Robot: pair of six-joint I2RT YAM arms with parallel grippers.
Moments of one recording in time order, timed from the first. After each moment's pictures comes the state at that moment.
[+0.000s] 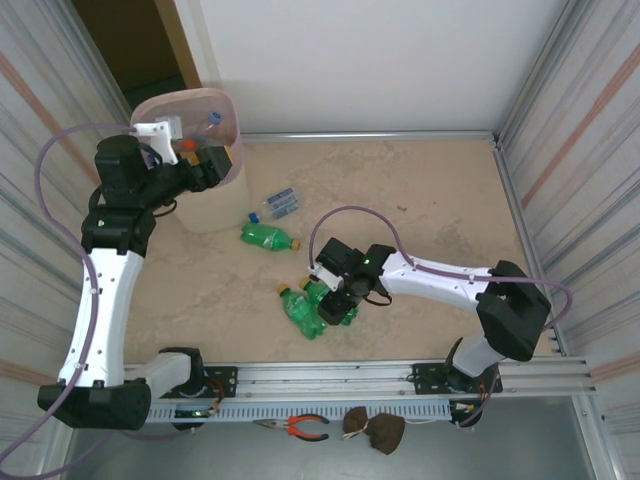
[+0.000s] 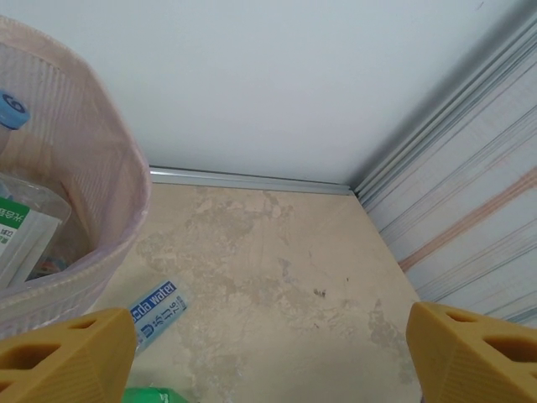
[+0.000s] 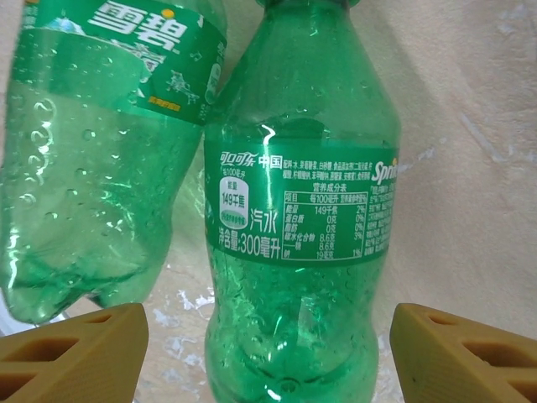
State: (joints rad) left arm -0.06 1.11 1.37 -0.55 0.50 -0.37; right arm 0.99 1.55 1.01 -0.74 -0.08 0.09
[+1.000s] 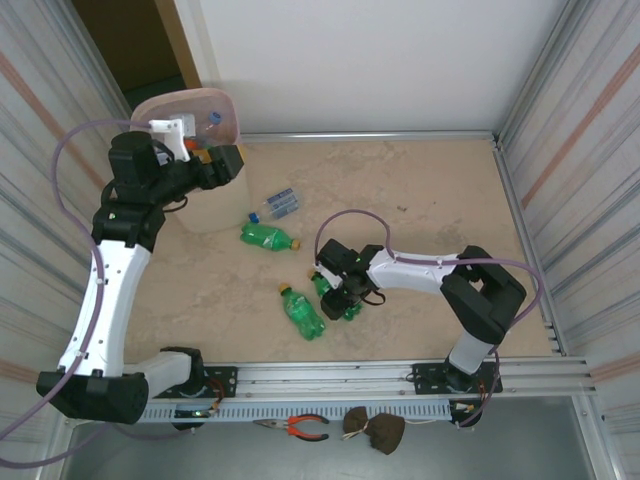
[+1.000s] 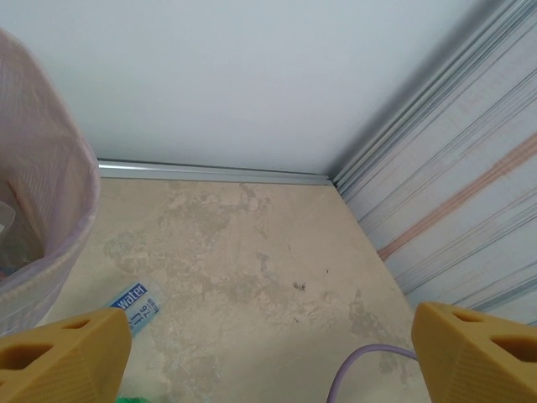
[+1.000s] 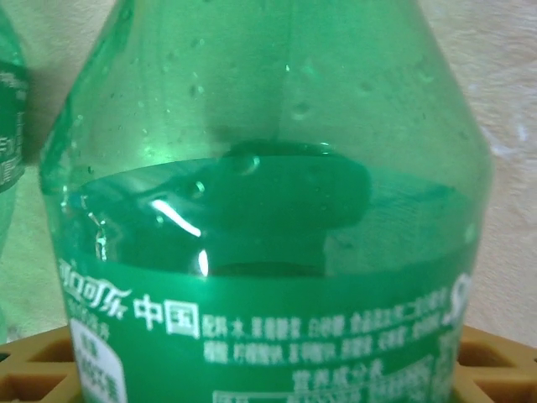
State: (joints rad) left arm -0.11 1.15 1.36 -0.50 0.52 -0.39; right arm 0.92 1.69 0.97 -0.62 -0.07 0.20
